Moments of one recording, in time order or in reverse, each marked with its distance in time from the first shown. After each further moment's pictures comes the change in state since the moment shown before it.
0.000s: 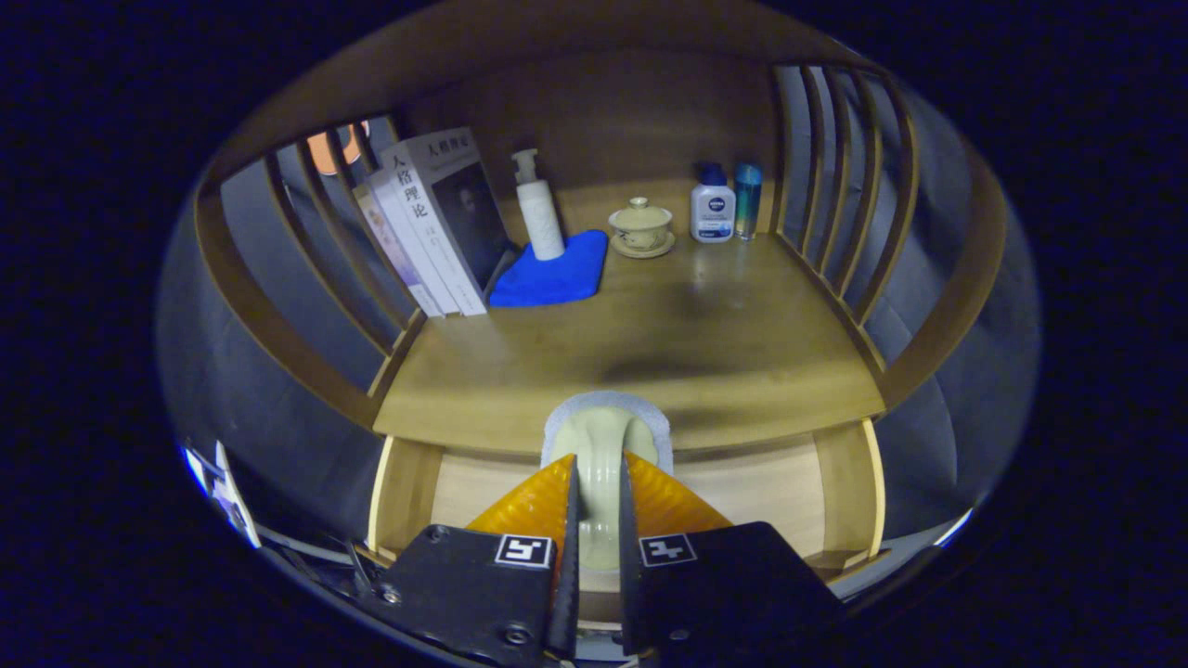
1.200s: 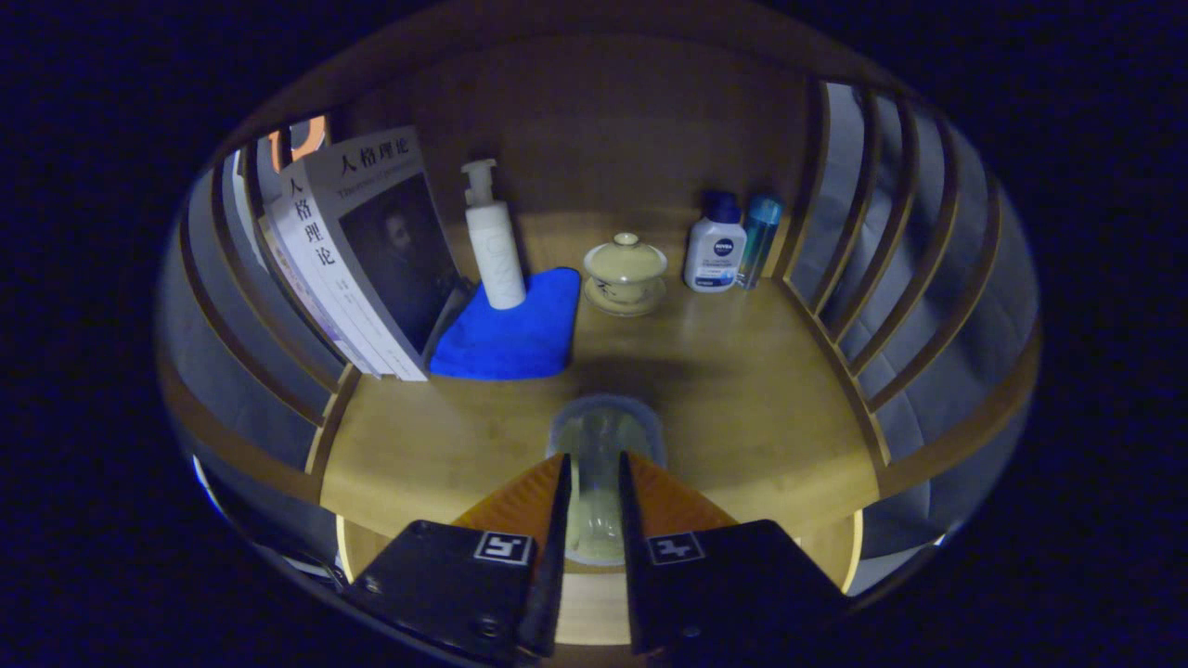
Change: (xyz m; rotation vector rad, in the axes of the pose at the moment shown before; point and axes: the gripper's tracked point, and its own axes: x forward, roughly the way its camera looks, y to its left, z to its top) arm 0.070 -0.007 0.080 -0.040 -0.034 -0.123
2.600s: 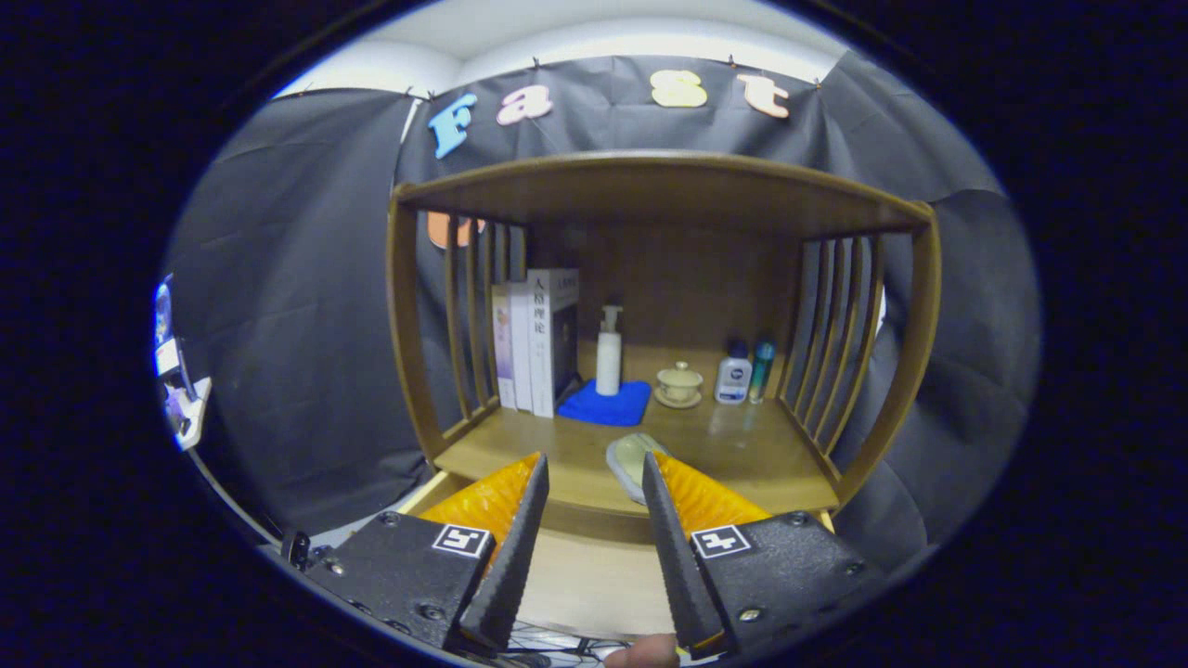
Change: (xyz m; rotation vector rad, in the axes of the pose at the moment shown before) arm -0.199 0.034 -0.094 -0.209 -0.594 0.231
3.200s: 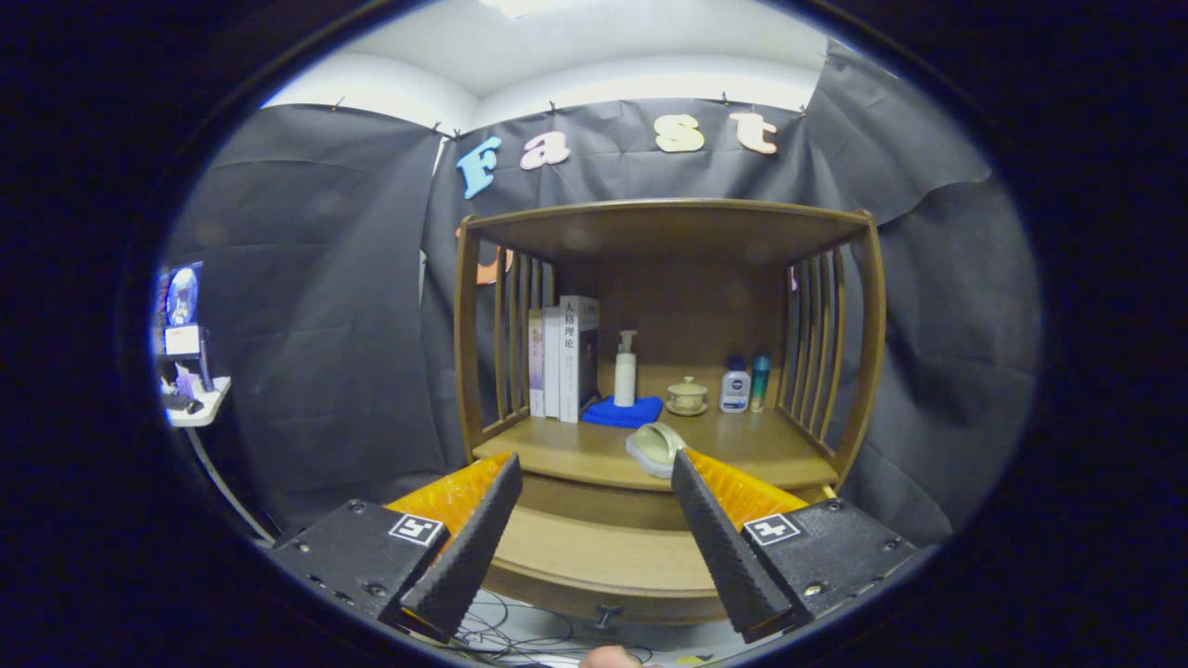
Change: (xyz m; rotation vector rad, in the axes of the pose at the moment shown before) arm -0.073 0.016 -0.071 -0.009 -0.132 0.027
